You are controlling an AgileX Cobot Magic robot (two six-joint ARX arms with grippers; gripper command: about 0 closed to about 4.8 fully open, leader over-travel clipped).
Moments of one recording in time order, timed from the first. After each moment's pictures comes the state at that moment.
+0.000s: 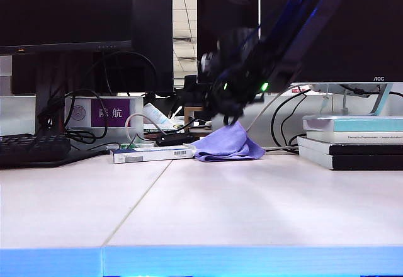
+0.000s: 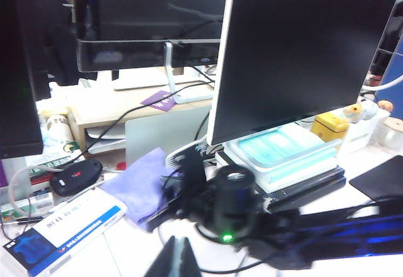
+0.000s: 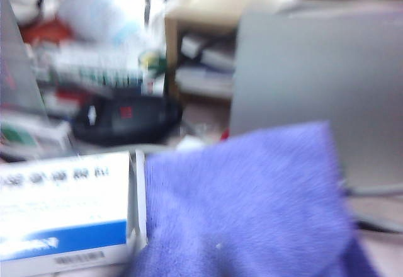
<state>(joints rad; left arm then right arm) -0.49 0.88 1.13 -0.26 0.13 -0.06 0.48 2.34 1.68 0.53 0.27 0.01</state>
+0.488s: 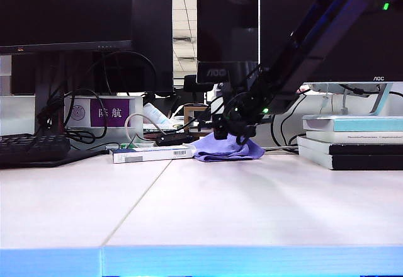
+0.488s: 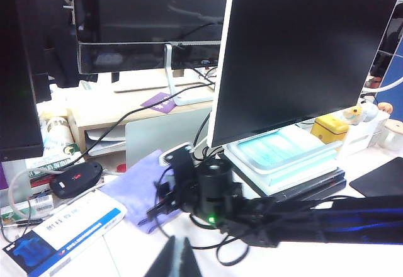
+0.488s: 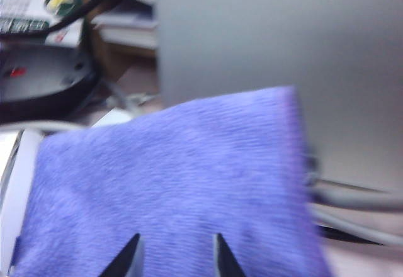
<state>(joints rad) -0.49 0.88 1.13 -0.26 0.13 -0.06 0.39 2.58 2.03 0.33 0.20 -0.01</state>
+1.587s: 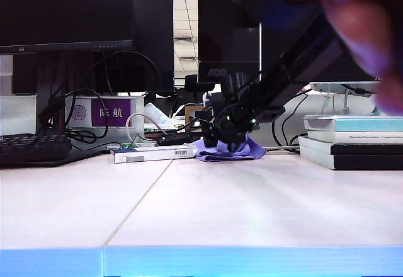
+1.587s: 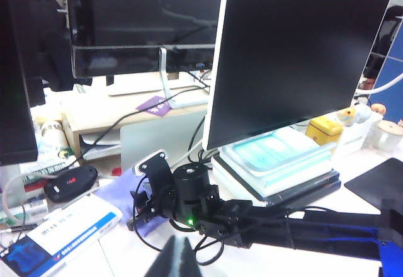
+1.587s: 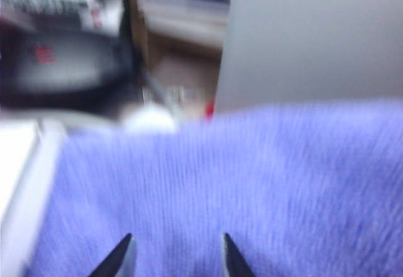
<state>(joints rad) -0.49 0.88 1.13 -0.25 0.15 -0.06 0.39 2.77 2.36 0.17 0.14 -0.07</state>
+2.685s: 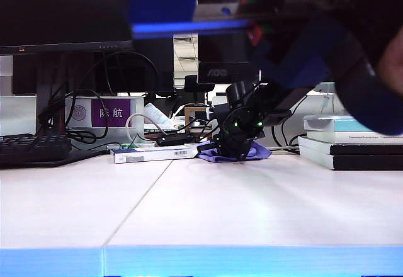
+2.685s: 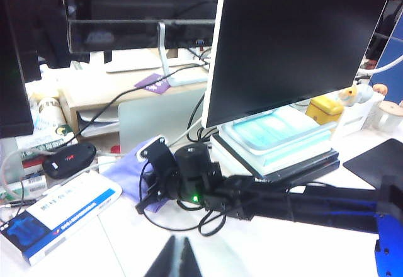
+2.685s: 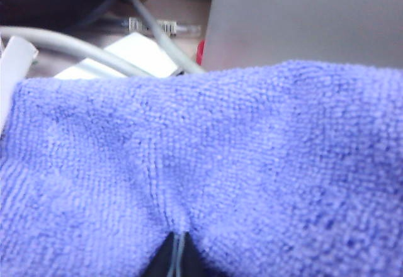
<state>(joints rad) -0.49 0.88 1.13 -0.32 0.16 -0.06 0.36 2.79 2.37 0.05 0.10 -0.12</state>
